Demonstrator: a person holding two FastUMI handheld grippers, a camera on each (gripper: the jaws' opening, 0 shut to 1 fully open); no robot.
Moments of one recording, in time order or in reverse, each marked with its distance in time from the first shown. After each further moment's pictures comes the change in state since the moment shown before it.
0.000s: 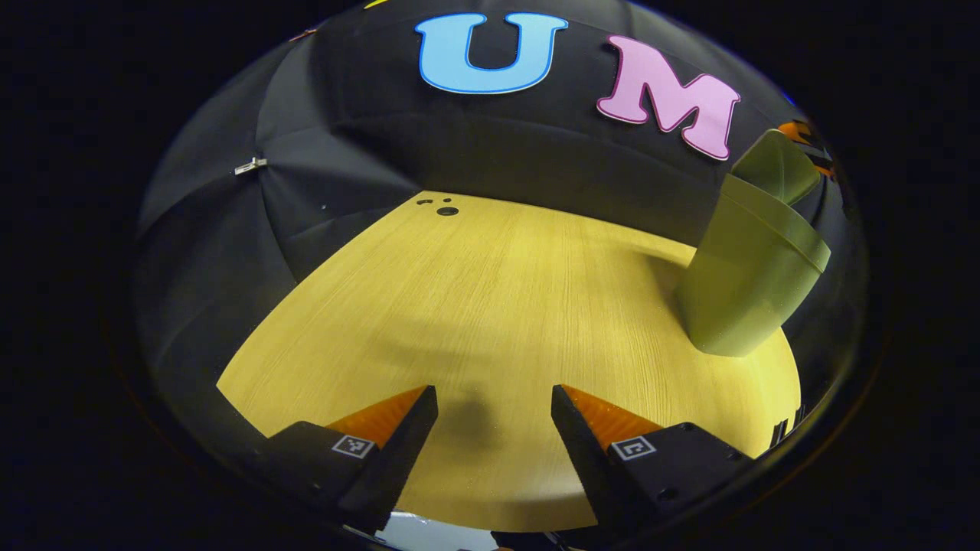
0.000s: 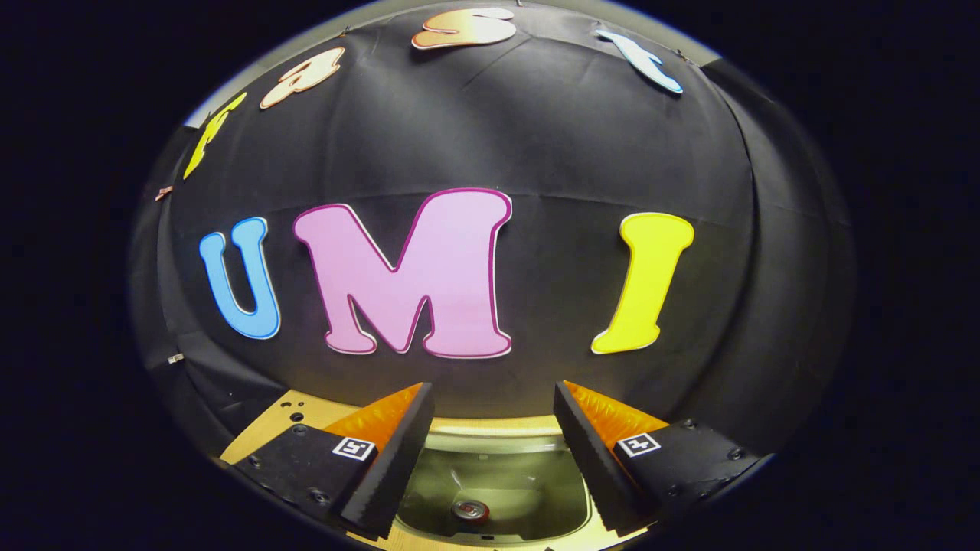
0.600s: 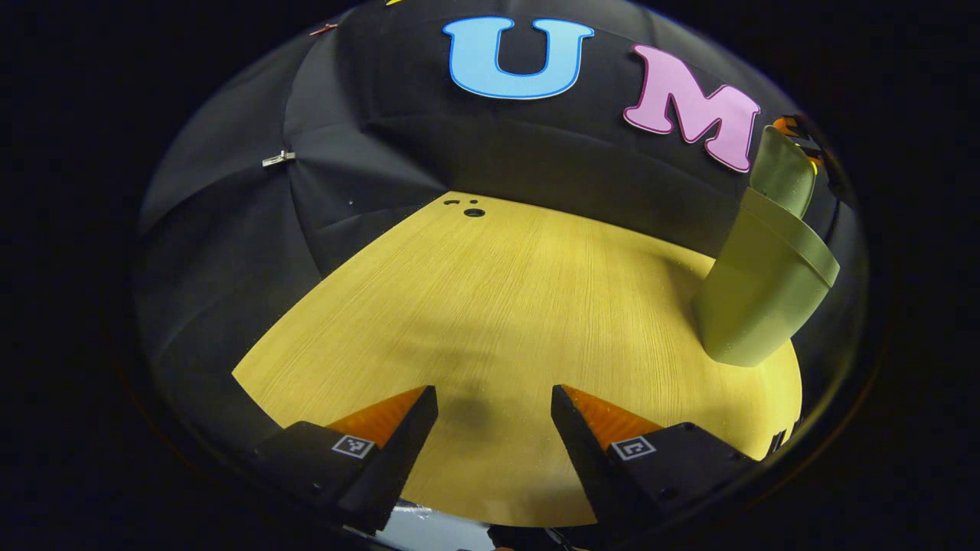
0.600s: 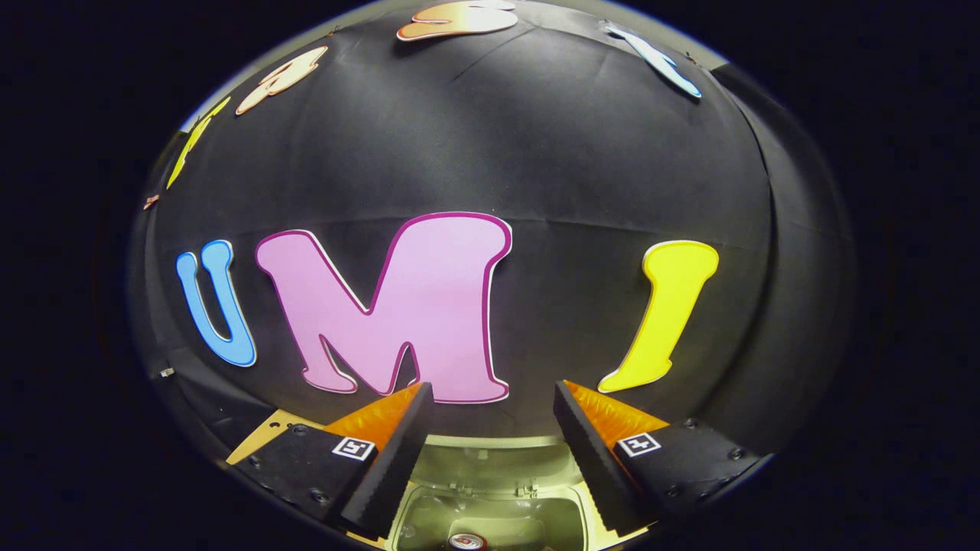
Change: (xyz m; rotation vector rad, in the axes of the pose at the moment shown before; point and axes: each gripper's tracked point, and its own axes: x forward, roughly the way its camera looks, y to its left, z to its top) left arm -0.015 0.021 0.001 -0.053 -0.015 0.073; right arm 0.074 -0.003 0.061 -0.004 -0.045 -0.021
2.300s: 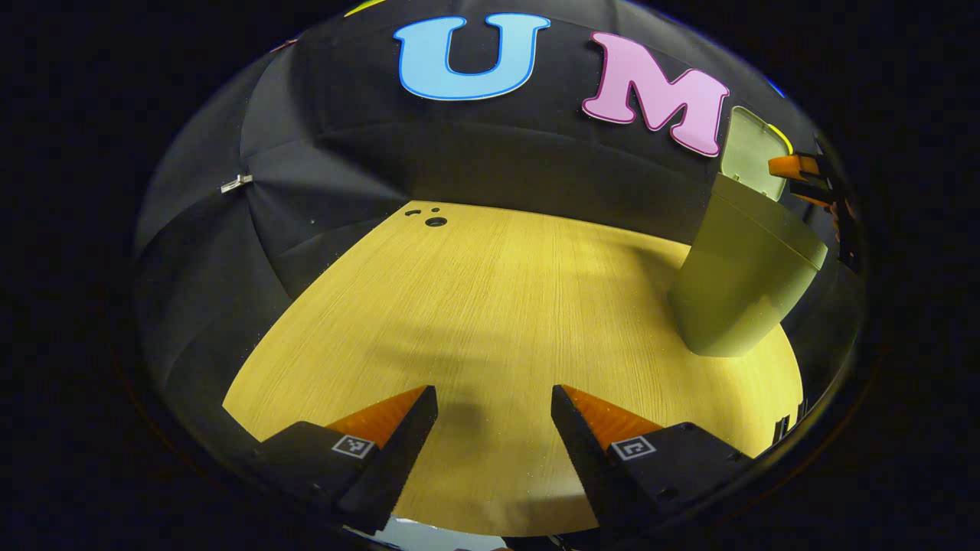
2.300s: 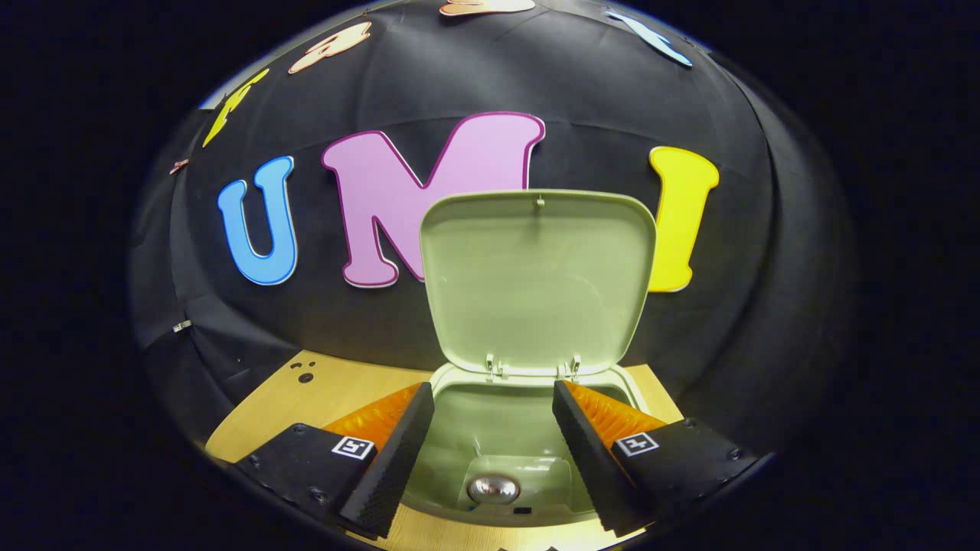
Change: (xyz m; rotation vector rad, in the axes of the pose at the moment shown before) left arm 0.015 -0.026 0.019 0.091 0.005 -0.079; right arm -0.070 0.032 -0.139 -0.022 0.126 0.107
